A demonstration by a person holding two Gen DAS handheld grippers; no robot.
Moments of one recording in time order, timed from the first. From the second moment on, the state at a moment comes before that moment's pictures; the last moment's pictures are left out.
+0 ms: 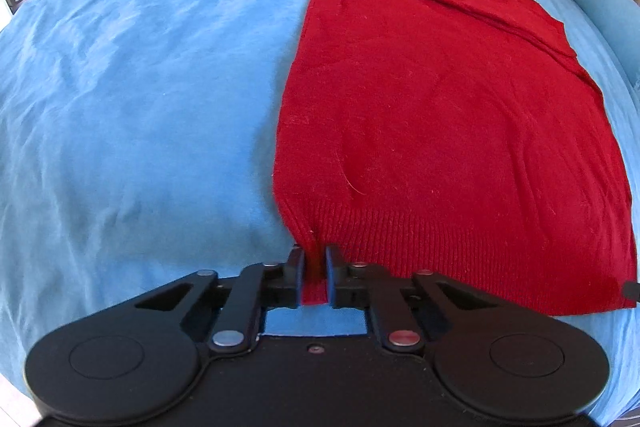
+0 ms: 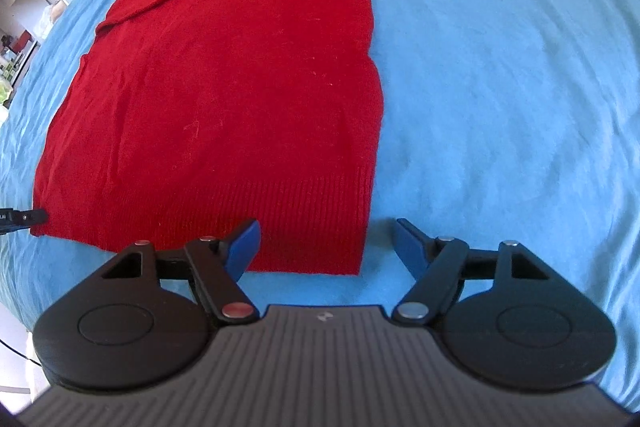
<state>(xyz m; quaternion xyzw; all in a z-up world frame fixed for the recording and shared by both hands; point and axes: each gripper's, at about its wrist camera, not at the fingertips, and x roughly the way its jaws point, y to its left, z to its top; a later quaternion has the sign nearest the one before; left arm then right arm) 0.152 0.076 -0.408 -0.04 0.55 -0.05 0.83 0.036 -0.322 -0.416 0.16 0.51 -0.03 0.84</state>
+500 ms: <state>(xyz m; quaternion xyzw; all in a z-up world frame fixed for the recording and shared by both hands) 0.159 0.076 -0.397 -0.05 0.56 -0.04 0.83 0.043 -0.305 -0.412 0.14 0.53 -0.05 0.84</state>
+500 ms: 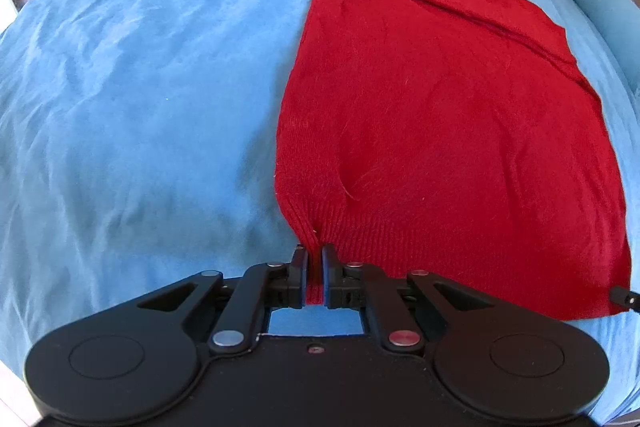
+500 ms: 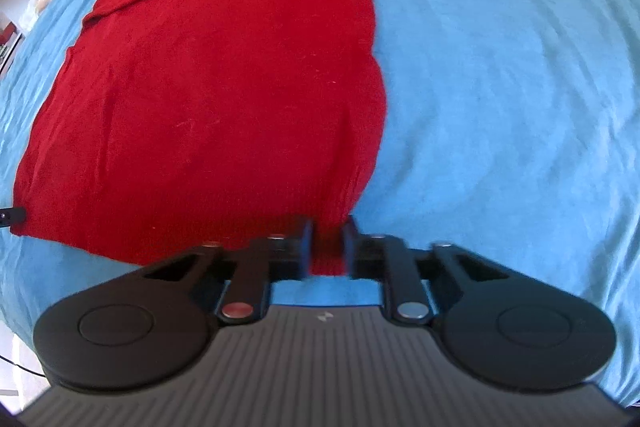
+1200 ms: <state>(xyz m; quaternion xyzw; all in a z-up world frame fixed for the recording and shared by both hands) 0.317 0.069 -0.254 -0.22 0.39 -0.09 0.89 0.168 -0.383 -0.251 0.36 0.33 -0.02 0.87</state>
